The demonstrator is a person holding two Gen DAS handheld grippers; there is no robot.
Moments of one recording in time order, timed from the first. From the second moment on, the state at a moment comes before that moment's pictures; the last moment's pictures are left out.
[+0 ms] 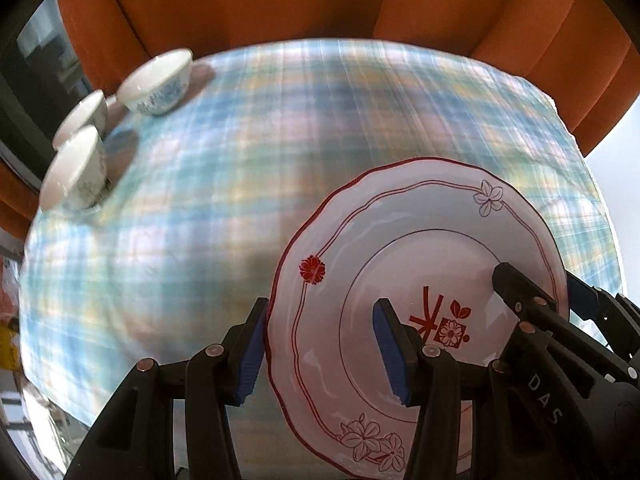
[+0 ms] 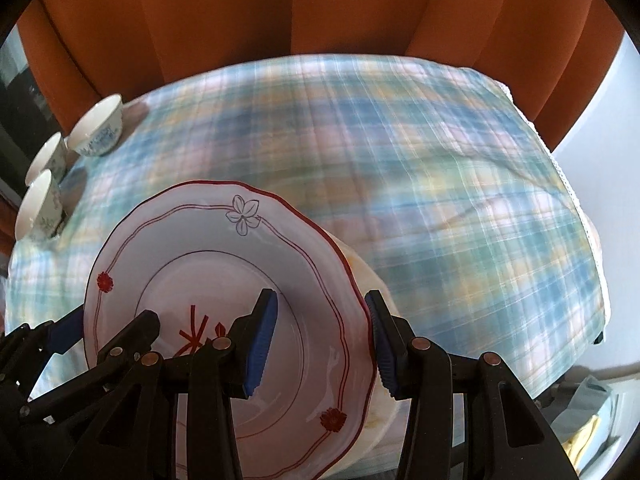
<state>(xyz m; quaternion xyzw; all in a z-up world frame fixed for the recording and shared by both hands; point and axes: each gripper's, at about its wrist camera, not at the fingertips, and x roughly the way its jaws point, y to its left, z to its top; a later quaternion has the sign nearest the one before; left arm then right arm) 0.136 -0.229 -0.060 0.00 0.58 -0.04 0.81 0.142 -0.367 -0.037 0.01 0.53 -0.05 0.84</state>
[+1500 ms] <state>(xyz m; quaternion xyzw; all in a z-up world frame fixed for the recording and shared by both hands) 0.120 -0.257 -0.087 0.01 0.57 0.06 0.82 0.146 -0.400 -0.070 -0.01 0.55 0.03 0.83</state>
